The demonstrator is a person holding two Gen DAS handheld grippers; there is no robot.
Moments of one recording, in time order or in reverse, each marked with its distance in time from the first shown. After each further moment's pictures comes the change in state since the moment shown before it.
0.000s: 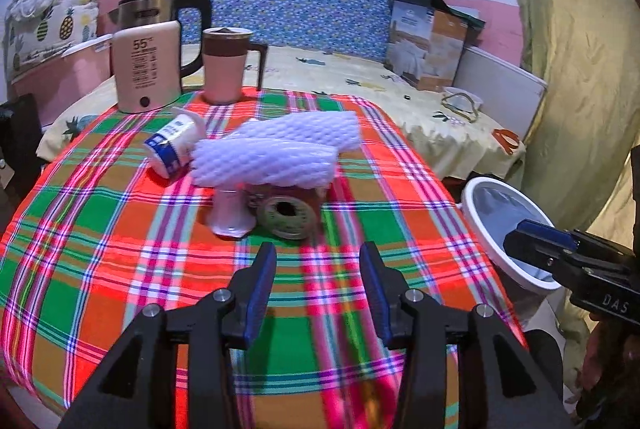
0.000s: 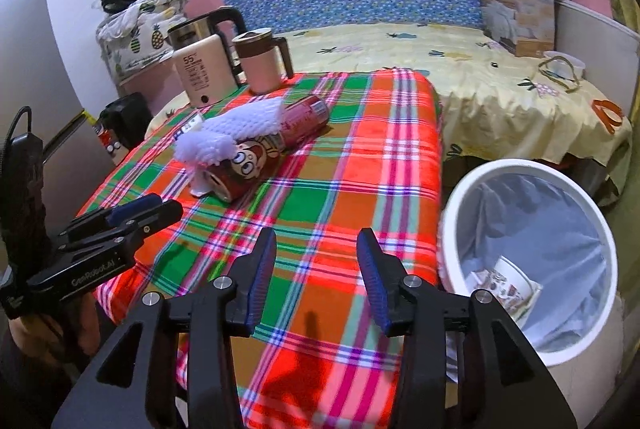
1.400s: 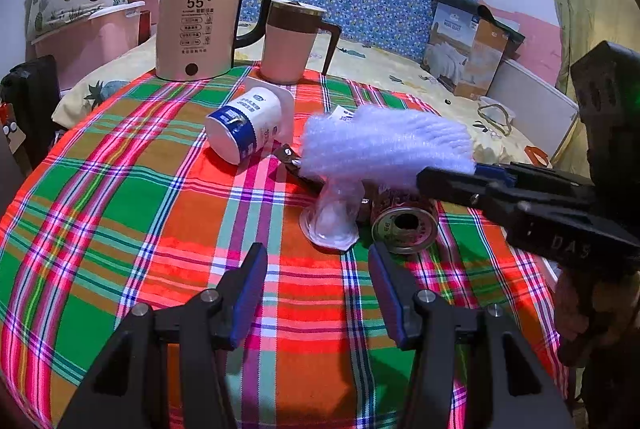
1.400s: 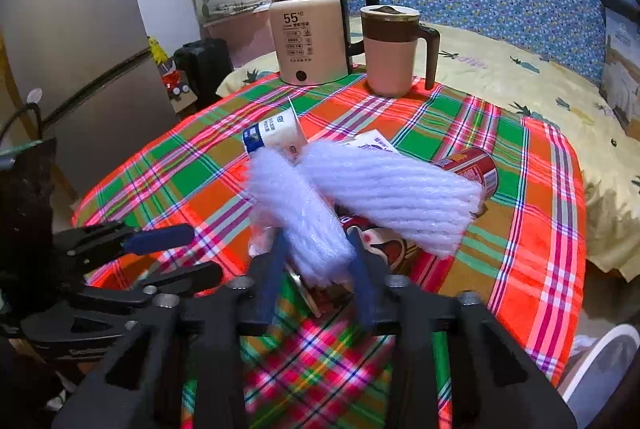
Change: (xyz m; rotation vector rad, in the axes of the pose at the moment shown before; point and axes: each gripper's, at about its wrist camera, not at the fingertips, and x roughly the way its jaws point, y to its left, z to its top) left arm 0.029 0.074 0.004 -0.102 0.043 0.036; right arm 0.097 0.076 0.062 -0.290 0.085 0.251
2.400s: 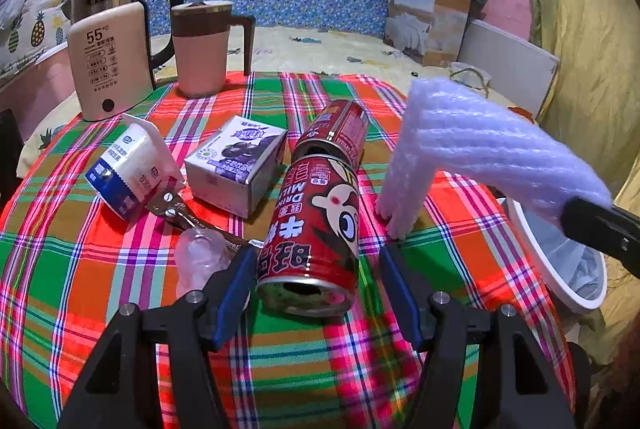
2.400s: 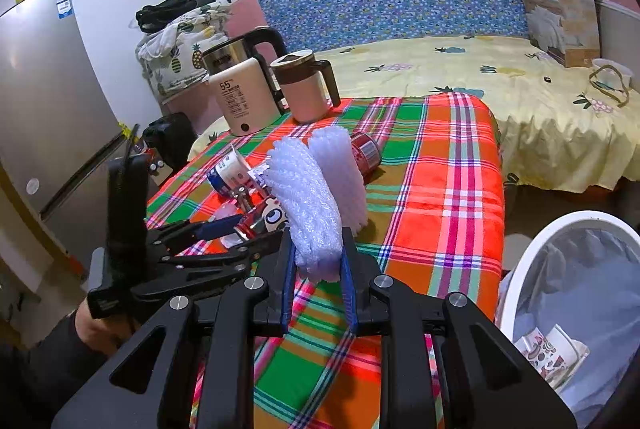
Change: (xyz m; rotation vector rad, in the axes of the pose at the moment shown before) left arm 0.055 -0.071 0.026 0.171 0.043 -0.032; right arm -0.083 -0.052 -0.053 0.272 -0.172 -0.061
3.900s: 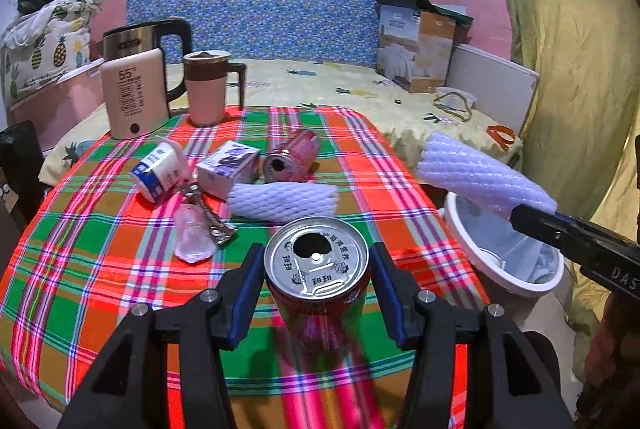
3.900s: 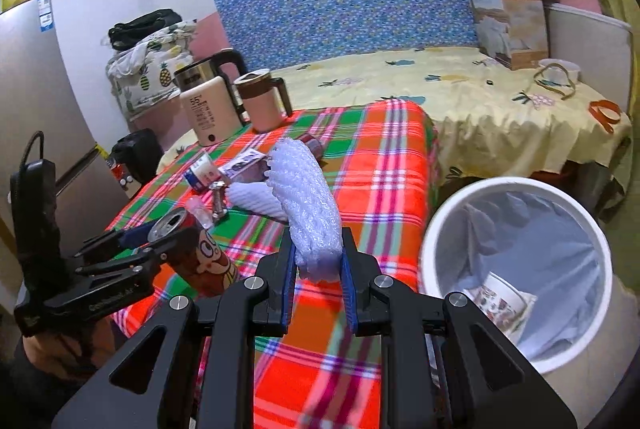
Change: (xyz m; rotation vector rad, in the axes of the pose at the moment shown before) left arm -0.093 -0.048 -0.031 0.014 -0.117 0.009; right arm -0.066 -0.018 -0.033 0.045 -0.066 -0.157
